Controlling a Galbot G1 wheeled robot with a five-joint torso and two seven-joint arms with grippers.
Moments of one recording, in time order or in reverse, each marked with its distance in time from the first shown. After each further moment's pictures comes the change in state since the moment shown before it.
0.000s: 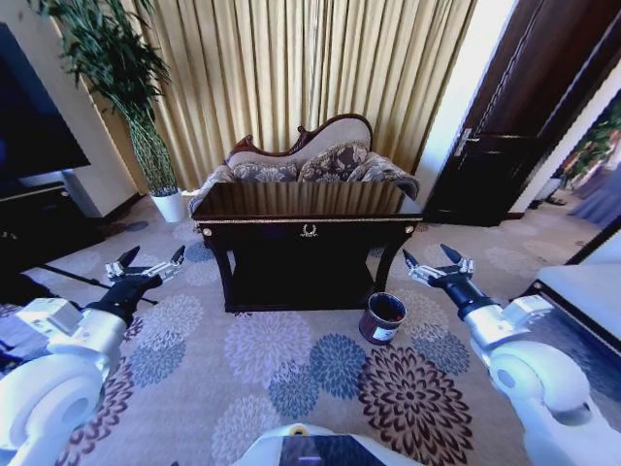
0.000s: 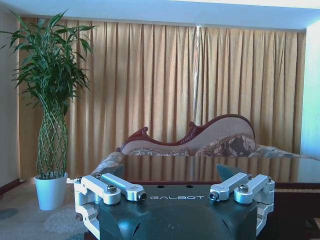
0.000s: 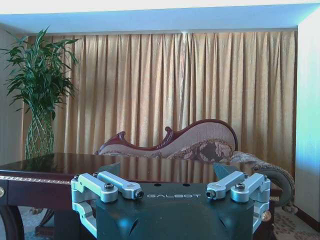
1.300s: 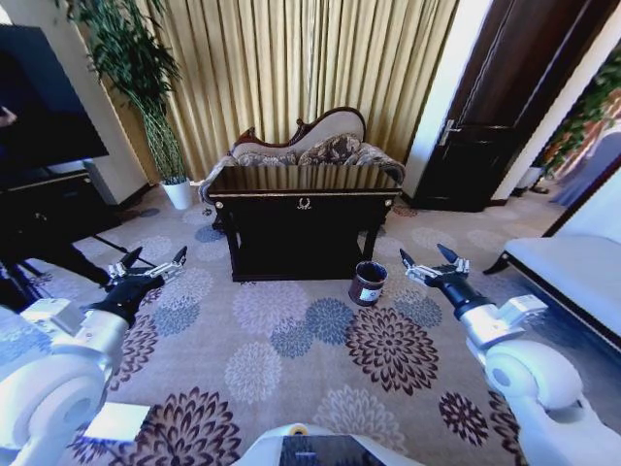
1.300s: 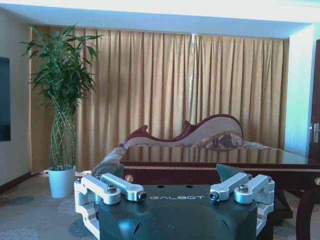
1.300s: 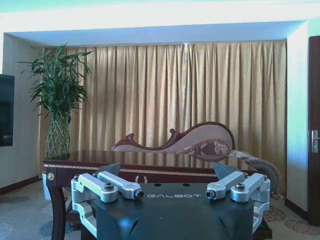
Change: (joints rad) left arm -0.008 -0.001 0.011 0.000 0.001 0.000 -0.001; right arm 0.018 0.005 -0.033 -0.022 -0.015 0.031 0.000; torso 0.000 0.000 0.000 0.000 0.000
